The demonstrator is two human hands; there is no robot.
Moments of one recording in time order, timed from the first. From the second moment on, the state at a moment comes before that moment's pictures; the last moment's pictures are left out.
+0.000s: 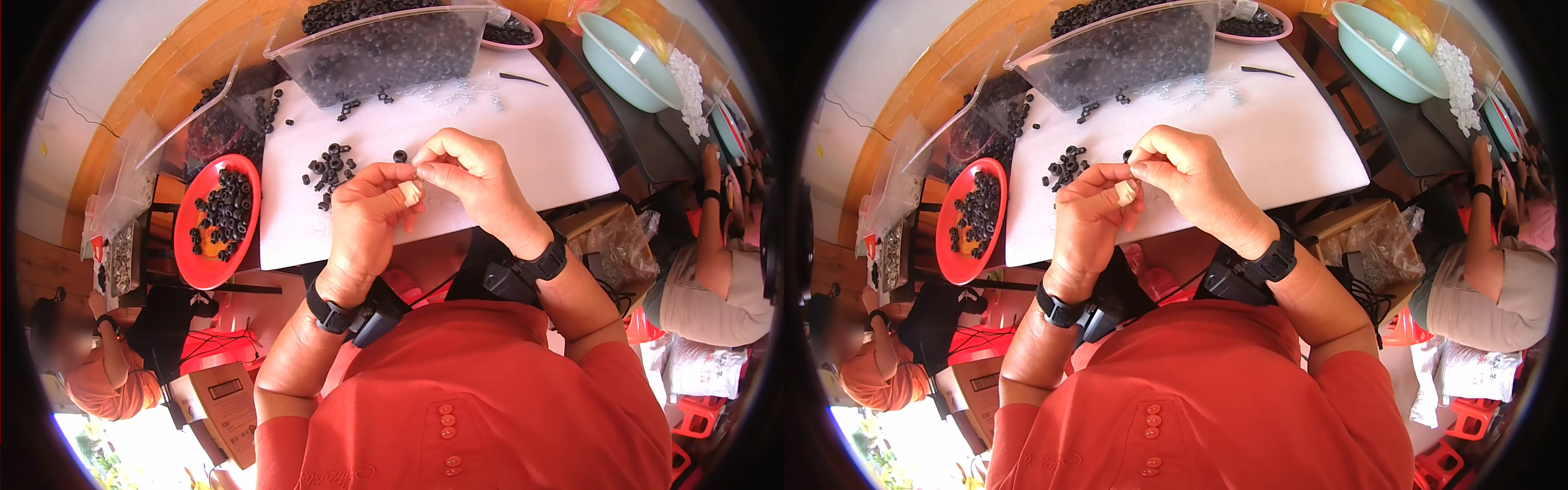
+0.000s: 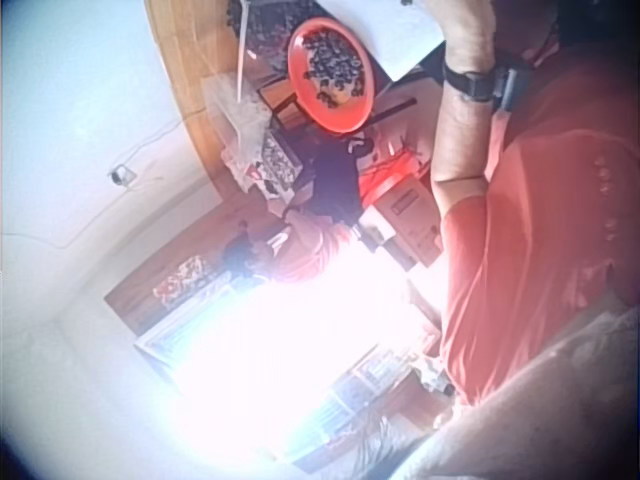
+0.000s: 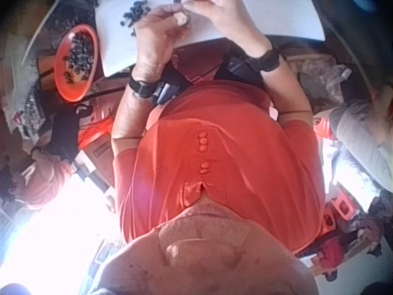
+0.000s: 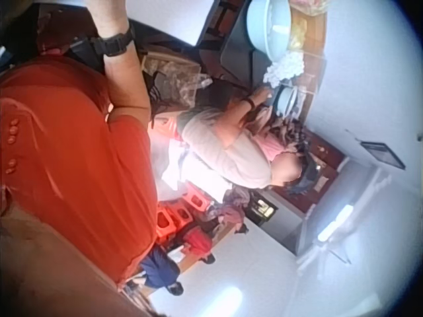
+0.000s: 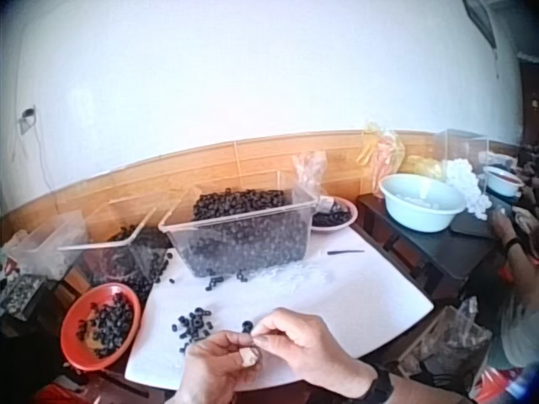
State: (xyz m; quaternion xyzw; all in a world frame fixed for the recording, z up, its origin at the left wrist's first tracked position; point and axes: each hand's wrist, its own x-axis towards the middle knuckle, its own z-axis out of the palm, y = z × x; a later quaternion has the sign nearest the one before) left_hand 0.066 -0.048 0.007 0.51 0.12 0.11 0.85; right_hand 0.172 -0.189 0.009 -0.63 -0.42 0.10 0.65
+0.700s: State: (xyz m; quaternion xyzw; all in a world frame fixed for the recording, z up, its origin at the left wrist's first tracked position) left_hand 0.071 -0.068 -0.003 0.85 -0.01 0.40 0.33; right_hand 0.161 -0.197 0.012 -0.57 -0.29 0.21 0.74
